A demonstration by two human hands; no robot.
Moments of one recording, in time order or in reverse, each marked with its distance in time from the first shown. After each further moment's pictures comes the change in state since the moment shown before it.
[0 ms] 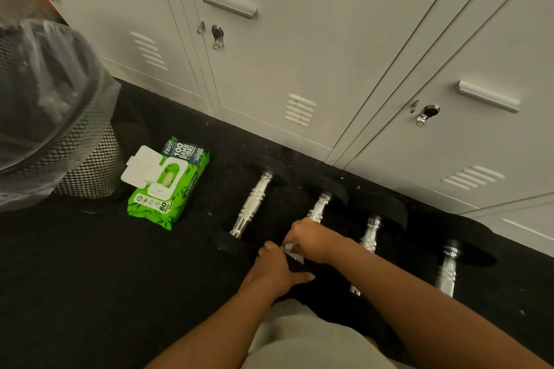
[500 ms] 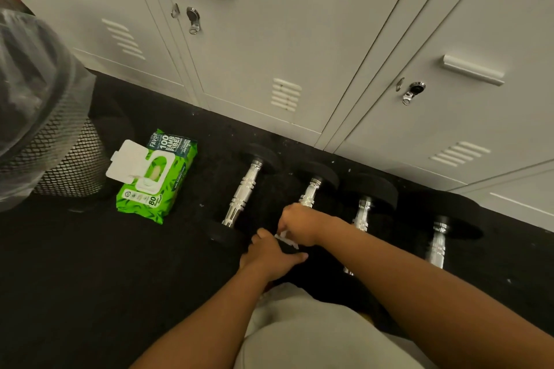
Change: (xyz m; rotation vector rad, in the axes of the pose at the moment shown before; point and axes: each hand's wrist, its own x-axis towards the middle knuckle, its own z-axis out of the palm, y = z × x) left_hand -0.002 -0.001 -0.002 0.047 0.008 -0.005; right_hand 0.000 -0.005 -0.008 -0.136 -0.082 -0.009
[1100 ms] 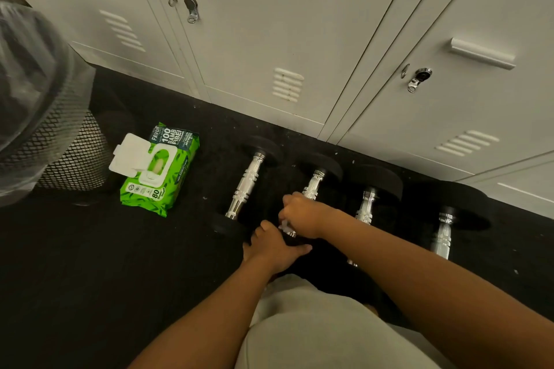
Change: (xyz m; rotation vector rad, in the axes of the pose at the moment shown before) left_hand -0.004 0.002 0.000 0.046 0.022 0.004; right_hand 0.007 0.000 0.011 -0.287 0.093 -0.079
